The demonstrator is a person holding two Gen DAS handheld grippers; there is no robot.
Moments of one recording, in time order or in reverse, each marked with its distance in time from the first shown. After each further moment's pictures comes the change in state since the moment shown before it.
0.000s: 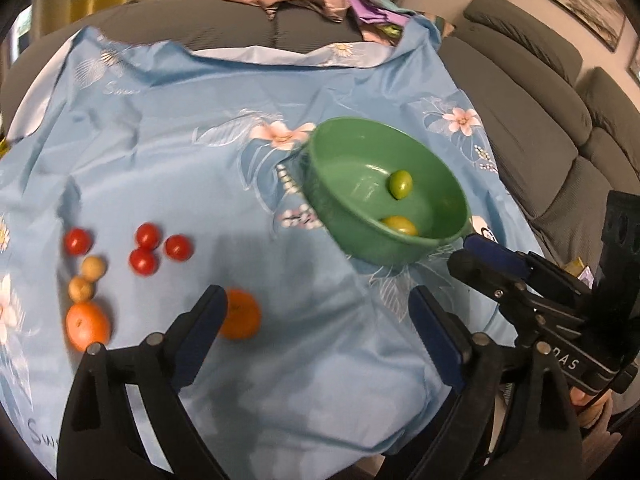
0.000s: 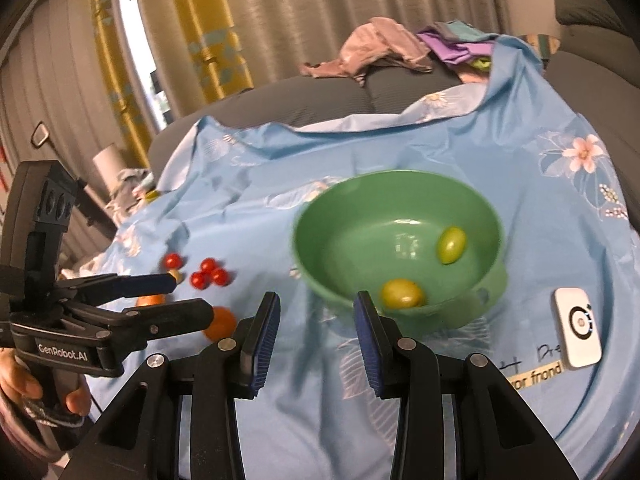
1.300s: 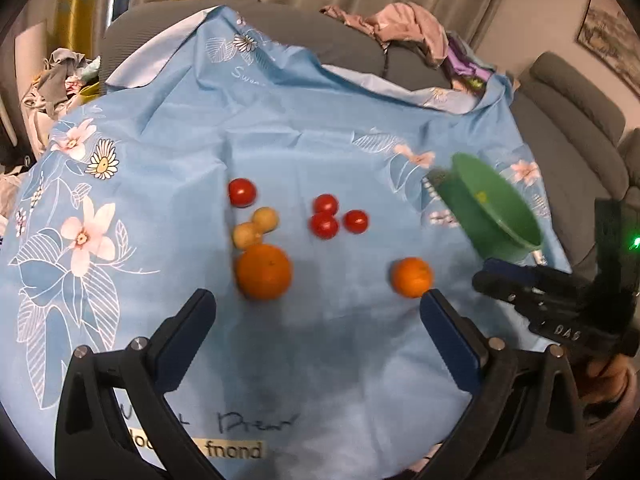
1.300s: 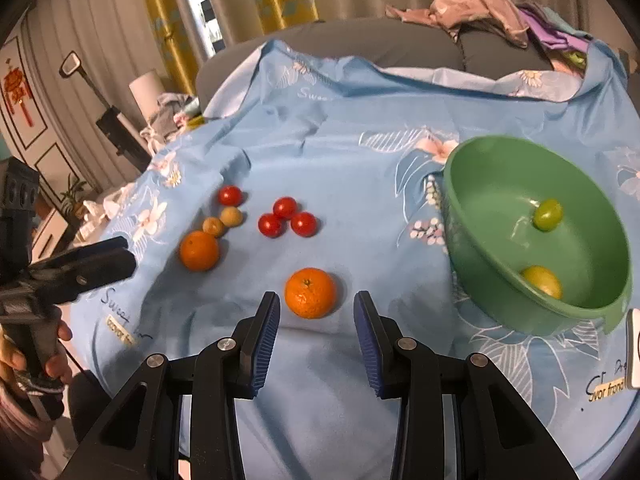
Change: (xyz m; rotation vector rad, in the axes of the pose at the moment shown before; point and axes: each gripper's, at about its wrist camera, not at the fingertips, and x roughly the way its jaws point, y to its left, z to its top) left arm -0.060 0.129 -0.058 -0.152 -0.119 0.146; right arm 0.073 0.085 -0.014 -0.135 0.216 0.087
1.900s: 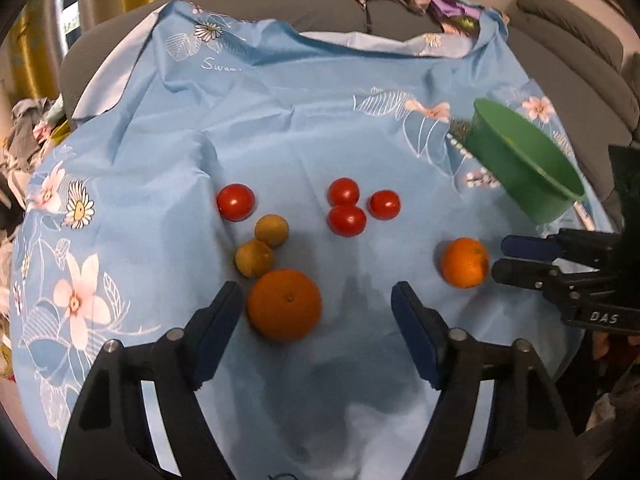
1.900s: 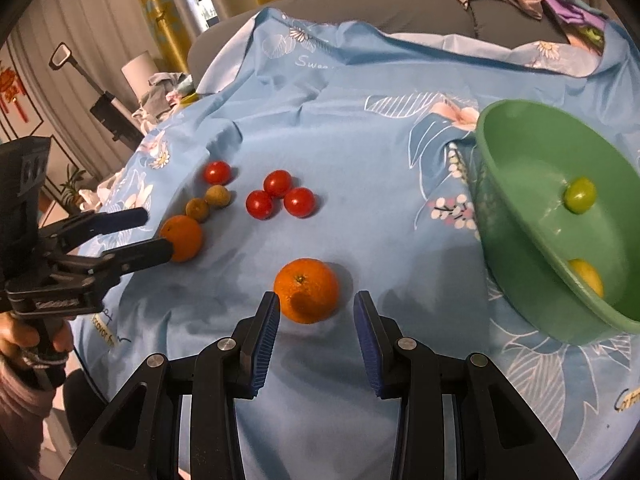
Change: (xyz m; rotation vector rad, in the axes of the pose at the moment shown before) left arm 0.056 0.007 0.017 0.221 0.109 0.074; right arm 0.040 -0.006 0.003 0.021 0.085 0.041
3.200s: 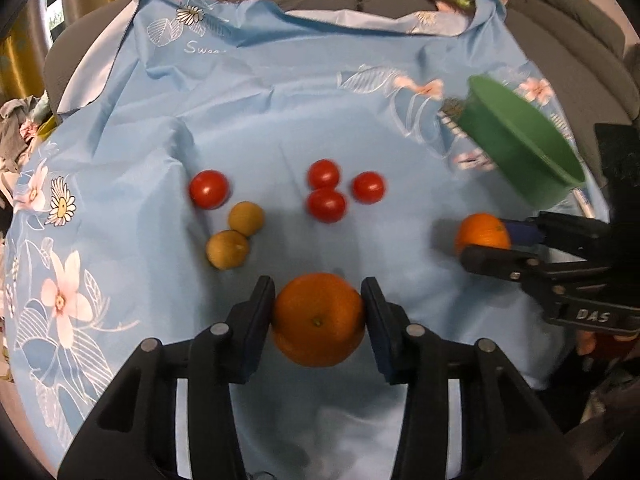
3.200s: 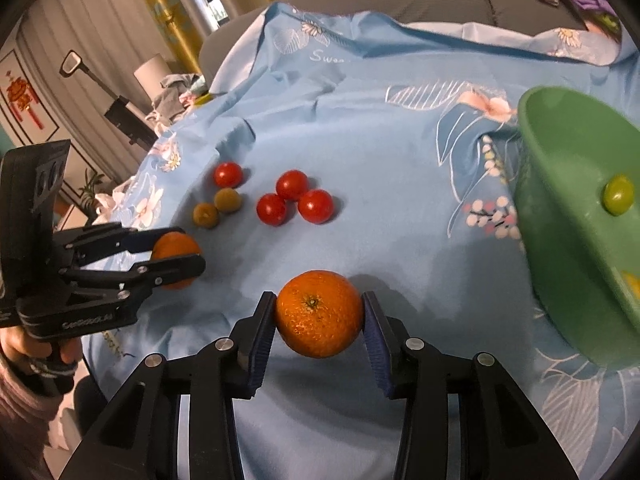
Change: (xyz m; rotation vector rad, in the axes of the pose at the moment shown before) left arm 0.006 -0.018 0.005 -0.006 0.071 -0.035; right arm 0.011 -0.004 0.007 -0.001 -0.018 0.083
